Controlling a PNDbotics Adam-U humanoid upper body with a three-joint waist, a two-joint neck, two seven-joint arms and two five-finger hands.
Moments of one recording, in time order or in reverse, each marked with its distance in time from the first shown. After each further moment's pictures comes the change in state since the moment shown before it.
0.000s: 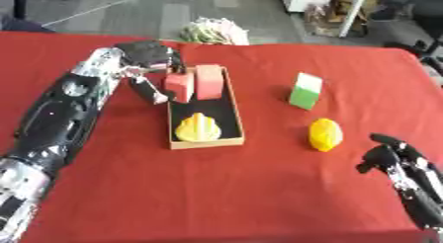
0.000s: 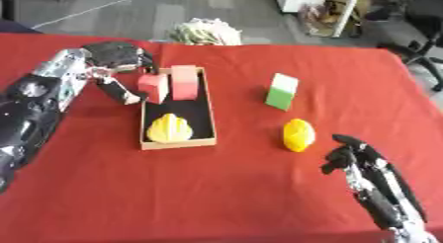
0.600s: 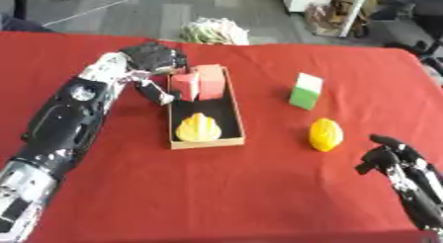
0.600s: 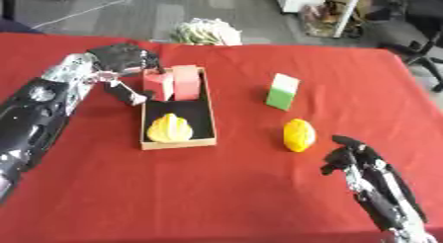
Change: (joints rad) left arm 0.003 -0.006 0.005 0.004 -0.086 0.092 0.050; right arm -0.001 0.000 0.003 0.006 -0.004 0.003 0.003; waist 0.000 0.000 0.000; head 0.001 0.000
